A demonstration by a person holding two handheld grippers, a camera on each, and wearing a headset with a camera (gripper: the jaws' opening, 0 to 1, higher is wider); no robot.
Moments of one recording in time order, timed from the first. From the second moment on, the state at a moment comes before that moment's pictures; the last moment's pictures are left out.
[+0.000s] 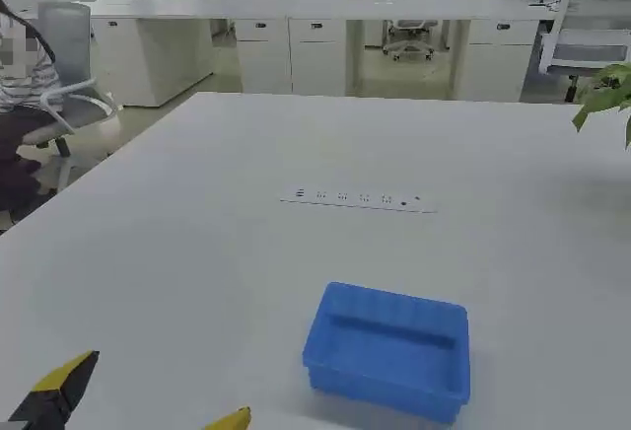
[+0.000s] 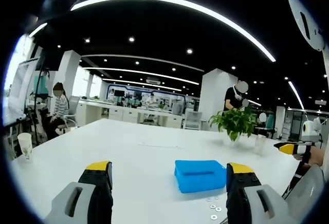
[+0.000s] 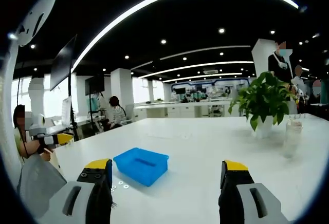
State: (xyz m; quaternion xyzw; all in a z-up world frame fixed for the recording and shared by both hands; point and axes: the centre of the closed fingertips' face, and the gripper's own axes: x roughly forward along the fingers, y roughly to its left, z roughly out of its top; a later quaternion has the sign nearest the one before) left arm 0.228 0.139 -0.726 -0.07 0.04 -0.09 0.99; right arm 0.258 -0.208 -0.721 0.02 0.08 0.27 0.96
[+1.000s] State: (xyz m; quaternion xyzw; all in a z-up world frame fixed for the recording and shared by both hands) left arm 0.227 0.127 -0.725 -0.06 0.05 -0.11 0.99; right arm 0.257 -0.212 -0.720 0.02 0.07 0.25 0.96
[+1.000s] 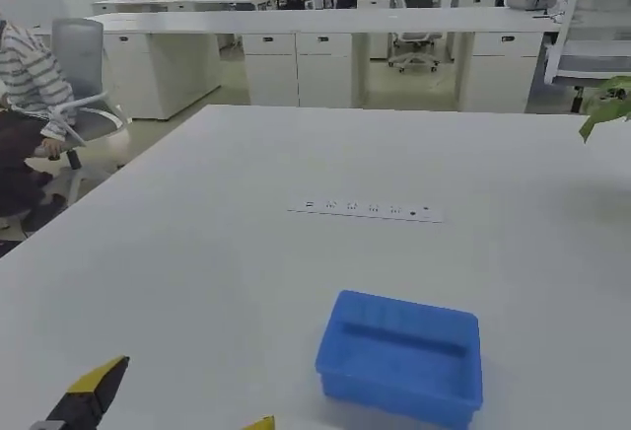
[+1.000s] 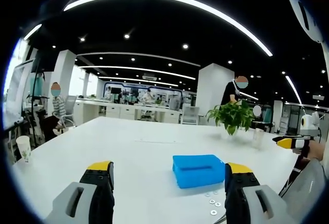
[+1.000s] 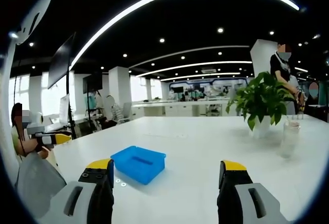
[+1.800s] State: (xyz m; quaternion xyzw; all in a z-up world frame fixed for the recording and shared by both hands) left arm 0.227 0.126 -0.727 -0.06 0.06 -0.11 0.99; right arm 0.258 -0.215 -0.720 0.01 0.08 0.25 0.96
